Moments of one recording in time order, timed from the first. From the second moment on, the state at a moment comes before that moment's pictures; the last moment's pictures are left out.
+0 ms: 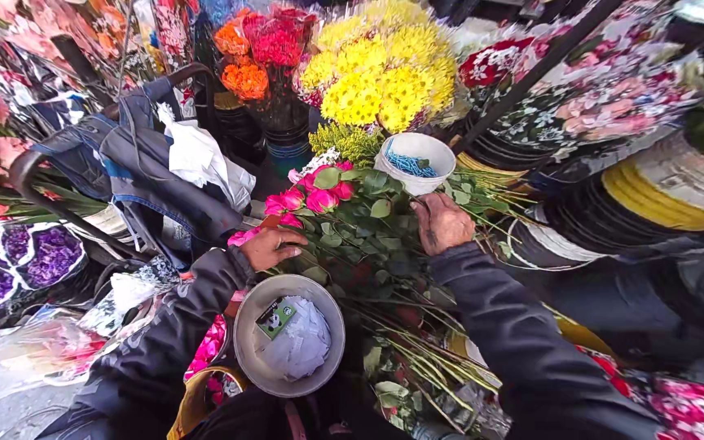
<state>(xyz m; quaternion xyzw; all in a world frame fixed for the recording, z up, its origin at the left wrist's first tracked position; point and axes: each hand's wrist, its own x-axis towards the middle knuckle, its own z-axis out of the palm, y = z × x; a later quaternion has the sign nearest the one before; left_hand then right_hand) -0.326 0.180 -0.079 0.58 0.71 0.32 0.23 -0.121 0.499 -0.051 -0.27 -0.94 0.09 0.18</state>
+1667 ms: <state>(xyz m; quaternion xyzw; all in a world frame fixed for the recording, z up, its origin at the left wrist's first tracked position) 0.004 0.162 0.000 0.59 0.30 0.70 0.27 0.326 0.178 -0.193 -0.58 -0.74 0.35 0.00</state>
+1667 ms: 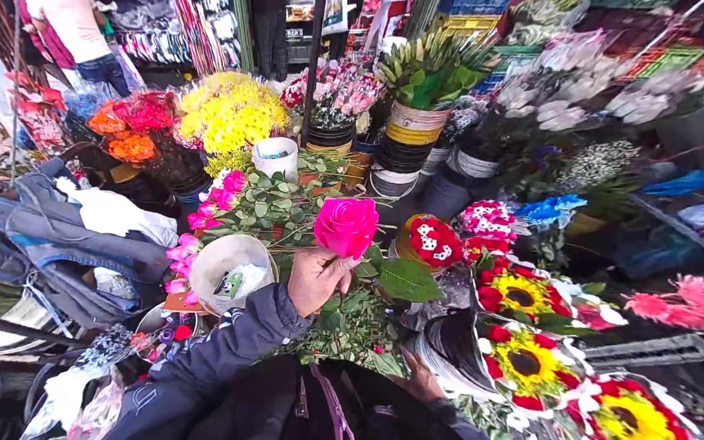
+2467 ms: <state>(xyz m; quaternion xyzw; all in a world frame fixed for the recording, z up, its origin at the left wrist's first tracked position) -0.004 0.127 -0.050 0.52 0.36 0.76 0.18 0.163 0.160 0.000 0.05 -0.79 0.14 0.60</state>
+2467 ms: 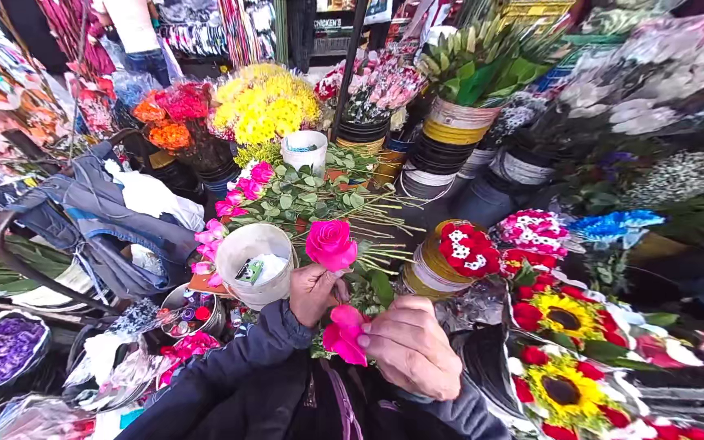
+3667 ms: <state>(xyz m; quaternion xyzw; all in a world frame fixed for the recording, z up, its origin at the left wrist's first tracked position) 0.012 0.090 -0.036 0.71 0.36 0.60 -0.05 0.162 0.164 -0.002 -0.13 -0.32 0.84 0.42</state>
